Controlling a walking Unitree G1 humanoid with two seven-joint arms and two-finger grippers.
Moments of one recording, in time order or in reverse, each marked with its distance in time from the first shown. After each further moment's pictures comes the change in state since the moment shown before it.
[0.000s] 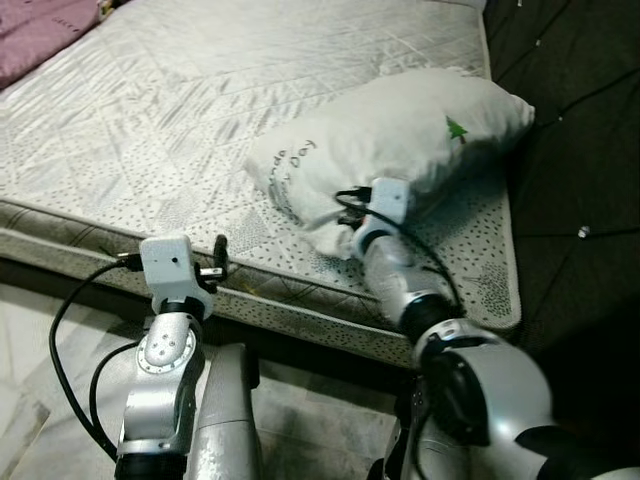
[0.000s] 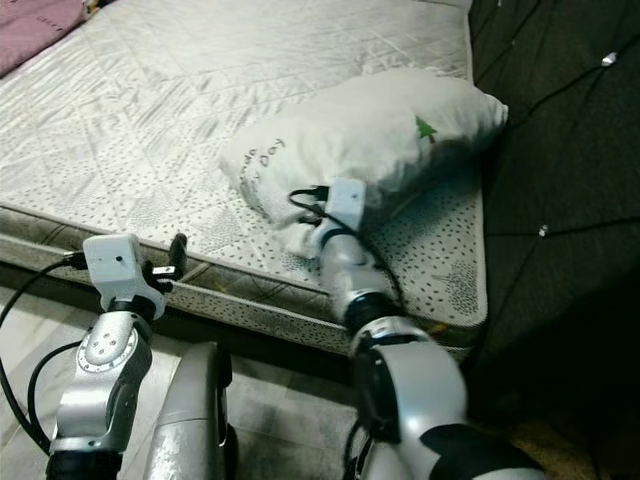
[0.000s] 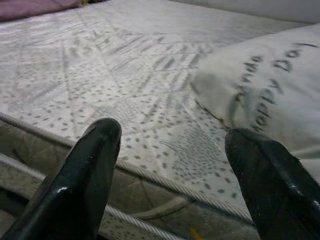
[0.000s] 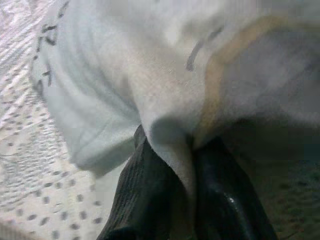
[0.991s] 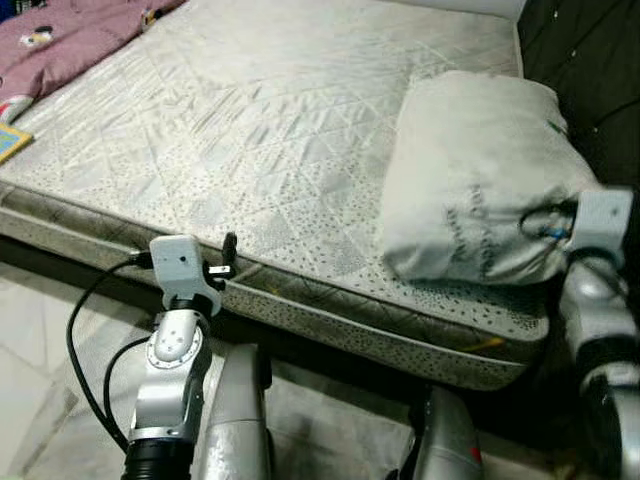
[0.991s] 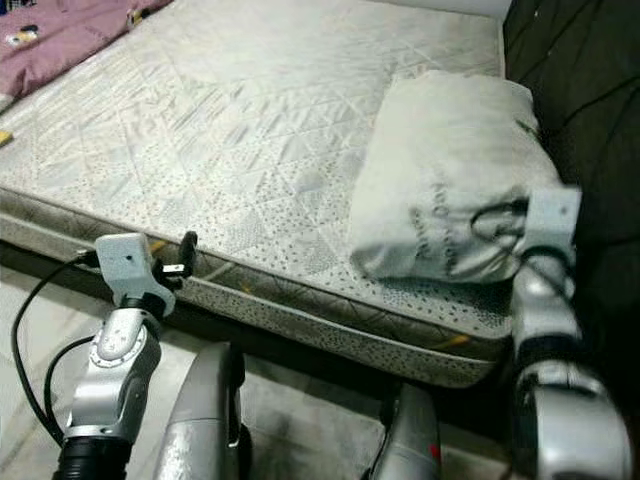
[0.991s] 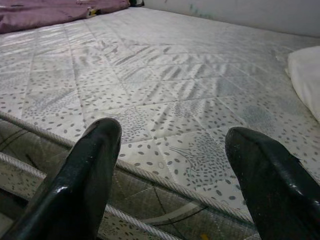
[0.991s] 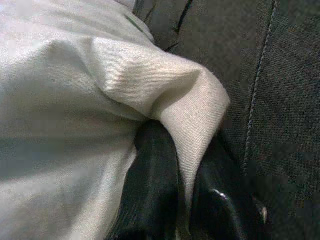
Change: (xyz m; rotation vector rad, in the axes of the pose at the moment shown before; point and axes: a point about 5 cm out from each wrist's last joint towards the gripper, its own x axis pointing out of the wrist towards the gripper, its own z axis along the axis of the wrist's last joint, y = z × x) left arm 0.006 -0.007 -0.010 -0.032 -0.009 -0.059; right arm -0.079 -0.217 0.043 -0.440 -0.251 -0.596
